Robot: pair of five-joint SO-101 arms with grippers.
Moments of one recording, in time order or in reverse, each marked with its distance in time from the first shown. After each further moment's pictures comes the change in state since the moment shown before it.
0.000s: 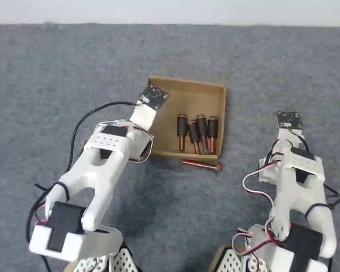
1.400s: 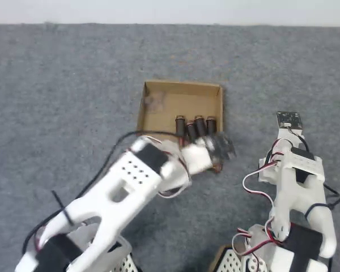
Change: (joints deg) left arm 28.7 -17.7 -3.6 28.0 -13.0; right arm 0.0 0.0 0.0 0.0 0.2
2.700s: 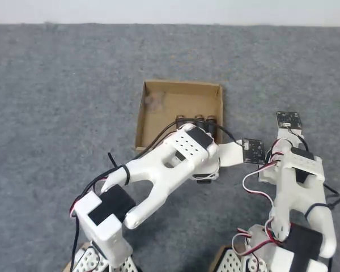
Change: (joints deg) left arm 3.9 36.0 -24.5 -6.4 -10.5; right arm -0.2 0.0 0.0 0.0 0.2
